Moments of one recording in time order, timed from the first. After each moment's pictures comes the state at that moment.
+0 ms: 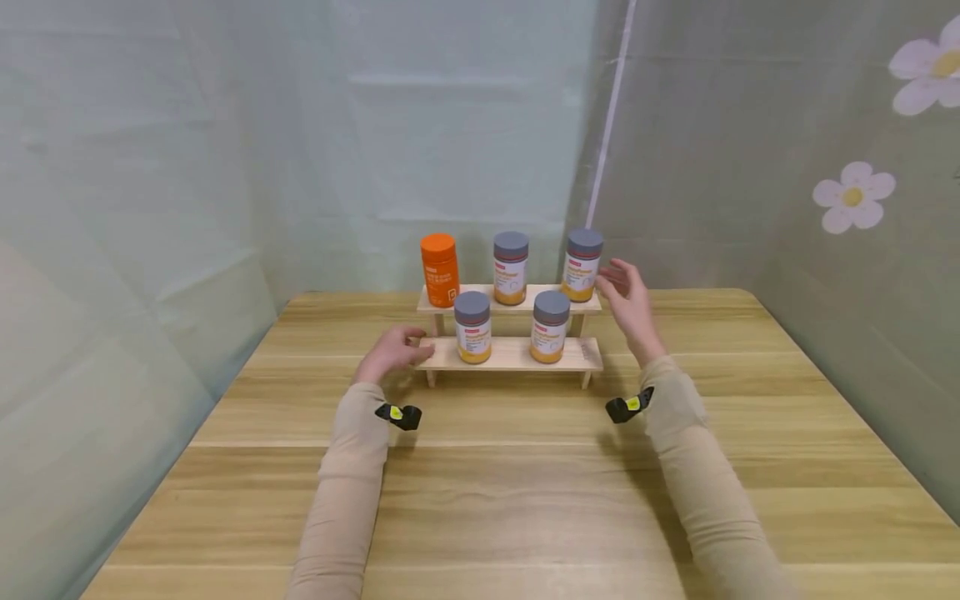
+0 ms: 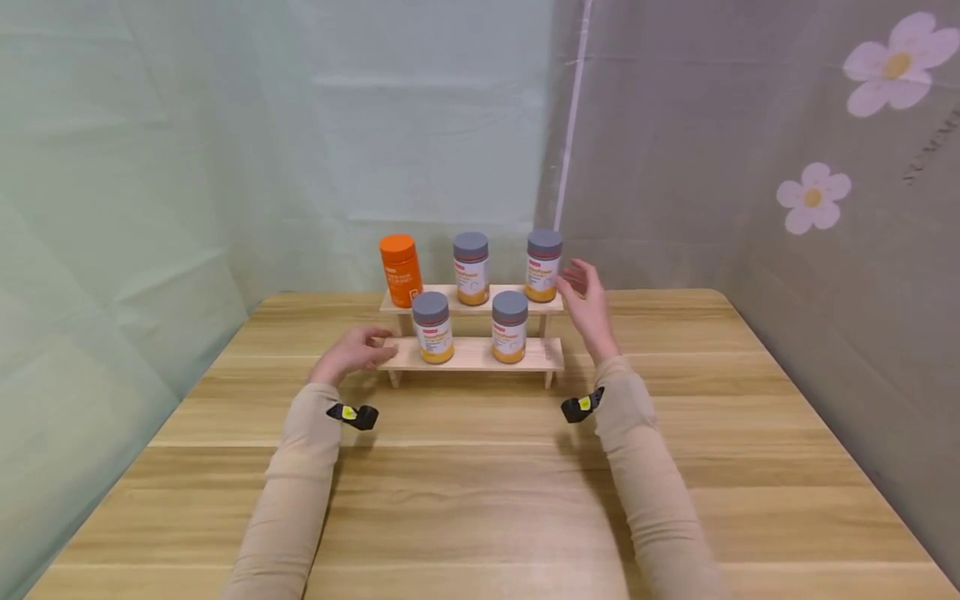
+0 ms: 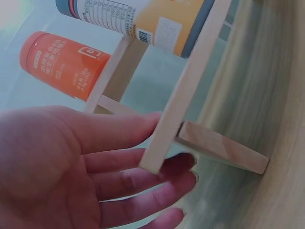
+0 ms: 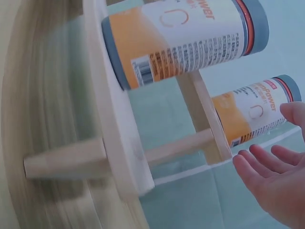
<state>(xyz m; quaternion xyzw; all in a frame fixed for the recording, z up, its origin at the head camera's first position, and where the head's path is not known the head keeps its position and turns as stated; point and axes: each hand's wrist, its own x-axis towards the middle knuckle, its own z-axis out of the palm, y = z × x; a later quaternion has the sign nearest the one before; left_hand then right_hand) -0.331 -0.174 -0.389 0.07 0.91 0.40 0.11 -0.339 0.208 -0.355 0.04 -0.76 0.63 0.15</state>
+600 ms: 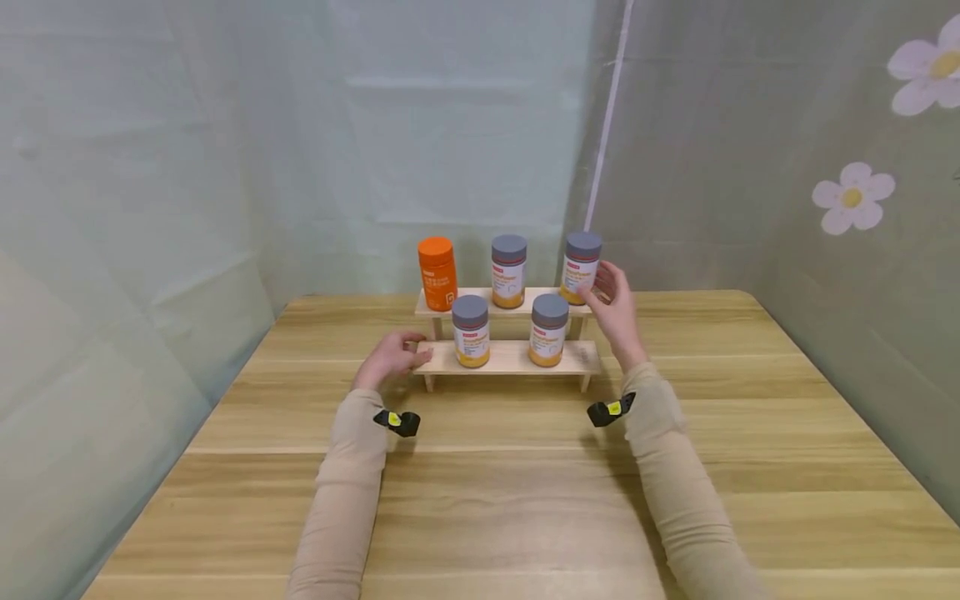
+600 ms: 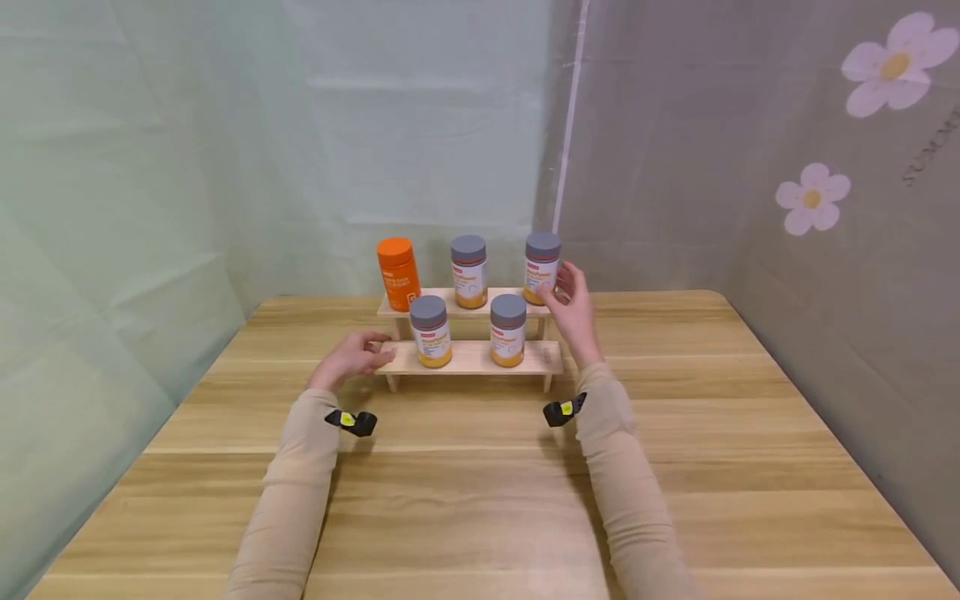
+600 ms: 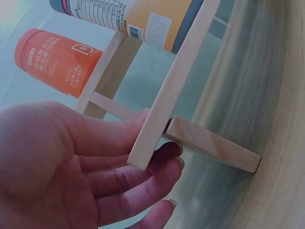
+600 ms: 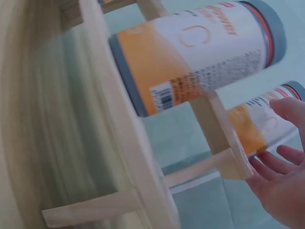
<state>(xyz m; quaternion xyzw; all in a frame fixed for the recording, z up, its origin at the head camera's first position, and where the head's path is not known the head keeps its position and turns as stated) -0.335 -0.173 -0.394 0.05 0.90 0.42 0.12 -0.347 0.190 -0.368 0.06 -0.73 0.66 0.18</state>
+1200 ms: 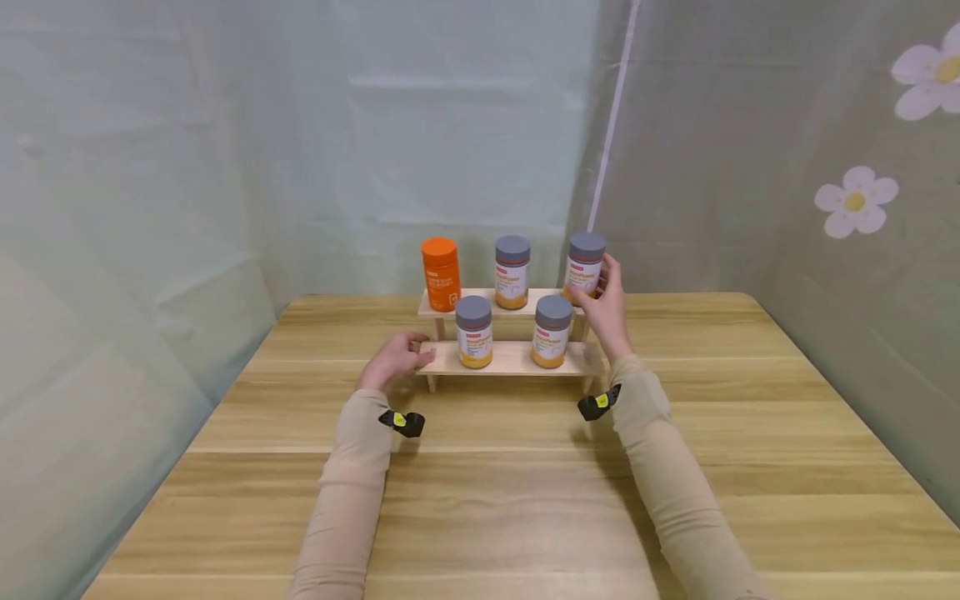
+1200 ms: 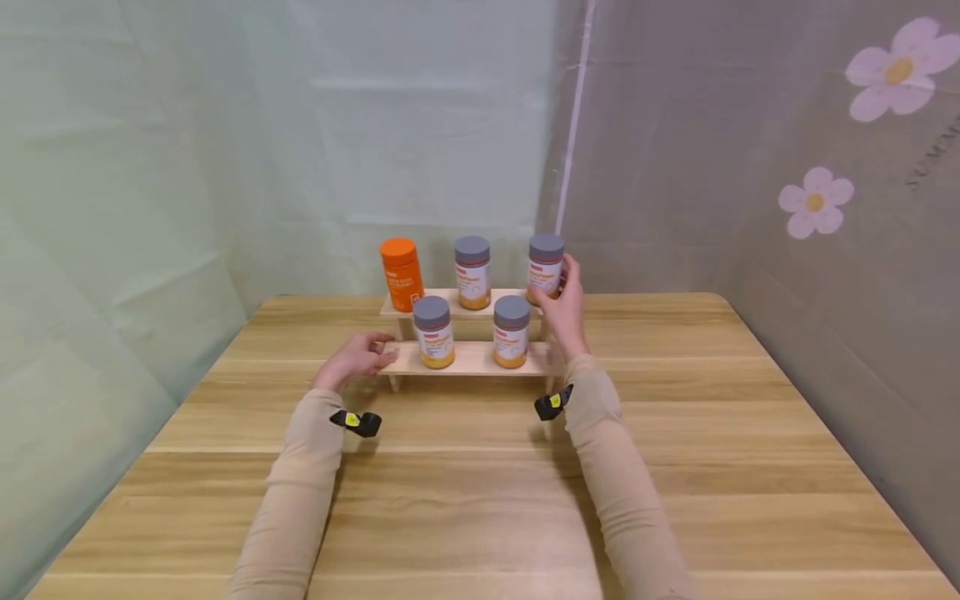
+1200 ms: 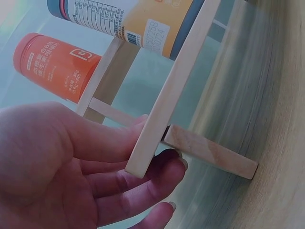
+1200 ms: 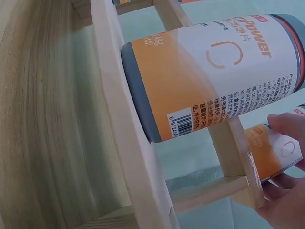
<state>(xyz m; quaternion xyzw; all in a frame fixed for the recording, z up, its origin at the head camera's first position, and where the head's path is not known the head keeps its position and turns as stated) -0.333 -0.167 -0.392 0.04 0.90 0.41 0.12 -0.357 0.173 -0.362 0.04 -0.76 0.62 0.22</state>
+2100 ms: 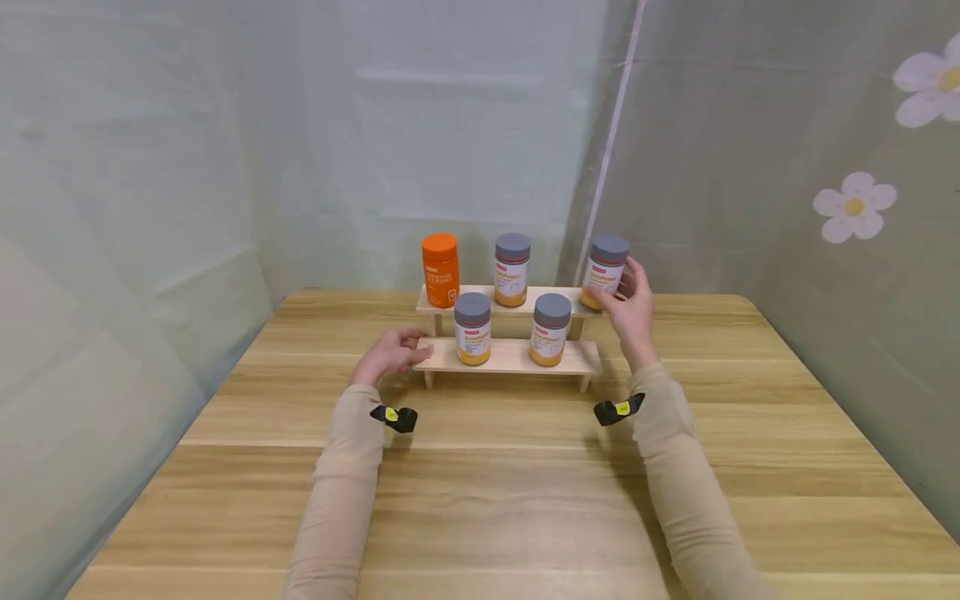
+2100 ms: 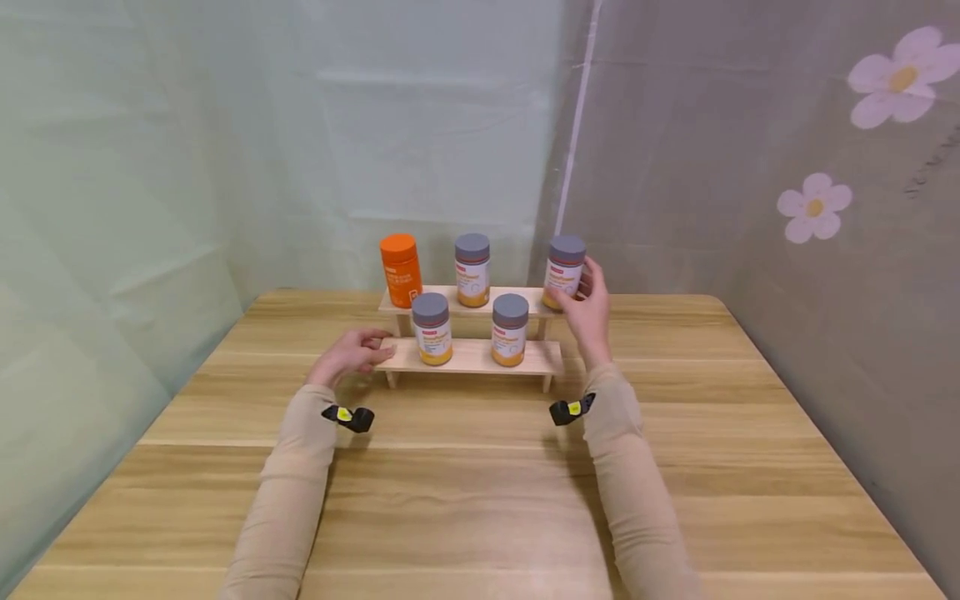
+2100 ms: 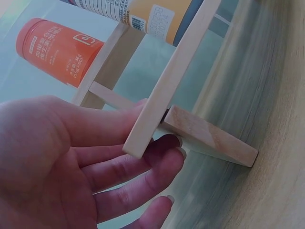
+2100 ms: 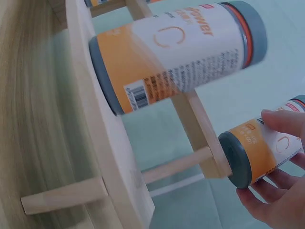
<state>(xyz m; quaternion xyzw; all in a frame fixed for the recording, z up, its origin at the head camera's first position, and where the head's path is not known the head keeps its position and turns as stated) -0.336 -0.170 -0.397 0.05 0.87 0.47 0.13 -0.341 0.205 -0.356 -0.01 -0.72 0.65 0.24</state>
